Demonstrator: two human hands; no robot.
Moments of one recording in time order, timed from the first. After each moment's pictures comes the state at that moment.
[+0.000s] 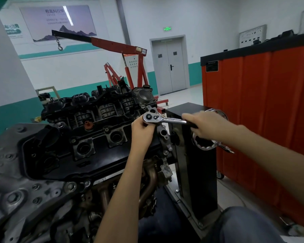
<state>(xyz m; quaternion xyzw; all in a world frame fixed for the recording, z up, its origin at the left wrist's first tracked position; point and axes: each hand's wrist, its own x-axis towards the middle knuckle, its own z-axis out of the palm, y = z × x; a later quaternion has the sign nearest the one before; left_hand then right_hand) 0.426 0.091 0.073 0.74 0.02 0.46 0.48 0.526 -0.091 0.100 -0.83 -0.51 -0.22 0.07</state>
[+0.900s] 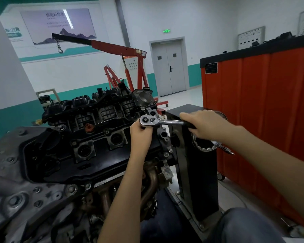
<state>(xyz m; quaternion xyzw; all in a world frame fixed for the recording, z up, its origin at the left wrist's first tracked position) 0.429 0.096 0.069 0.73 0.05 0.48 0.49 0.527 -0.089 0.106 -0.82 -0.51 -0.24 0.06</state>
